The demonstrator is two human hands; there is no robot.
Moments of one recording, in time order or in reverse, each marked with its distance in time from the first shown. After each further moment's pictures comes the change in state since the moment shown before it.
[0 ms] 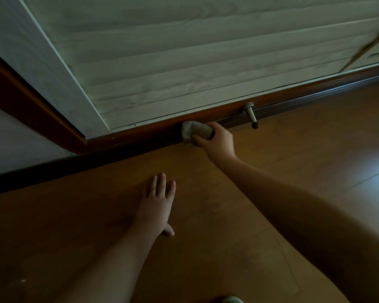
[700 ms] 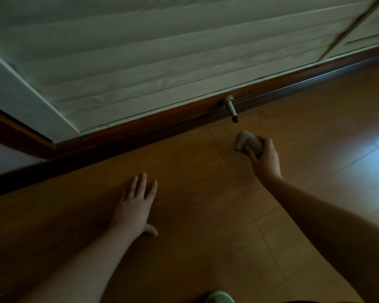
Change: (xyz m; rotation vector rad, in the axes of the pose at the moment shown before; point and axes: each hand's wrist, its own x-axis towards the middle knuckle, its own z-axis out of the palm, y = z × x) left_hand -0.007 -0.004 -0.009 -0.039 -0.046 0.019; right_hand -0.039 0.153 -0.118 -0.214 0.256 0.073
